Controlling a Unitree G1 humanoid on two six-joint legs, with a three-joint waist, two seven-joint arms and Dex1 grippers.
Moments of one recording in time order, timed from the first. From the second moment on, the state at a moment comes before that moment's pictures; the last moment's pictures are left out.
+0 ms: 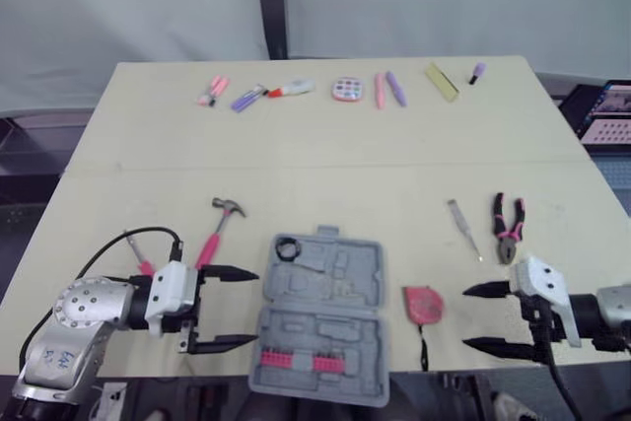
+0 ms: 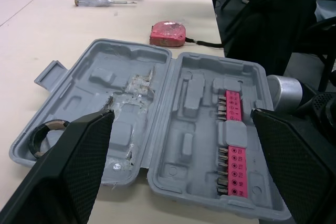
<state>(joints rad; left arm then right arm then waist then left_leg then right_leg) 0.10 0.77 0.10 -0.26 -0.47 0.02 -1.26 0.16 -1.02 -0.19 -0.24 0.40 0.29 1.30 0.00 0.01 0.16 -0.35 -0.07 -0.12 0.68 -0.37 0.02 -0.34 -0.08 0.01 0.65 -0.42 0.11</state>
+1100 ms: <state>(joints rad) 0.18 0.75 0.11 -0.30 -0.47 -0.05 -1.24 -0.14 -0.87 0.12 0.16 0.12 -0.11 1.31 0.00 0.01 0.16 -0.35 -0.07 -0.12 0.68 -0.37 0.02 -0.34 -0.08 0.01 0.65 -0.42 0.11</state>
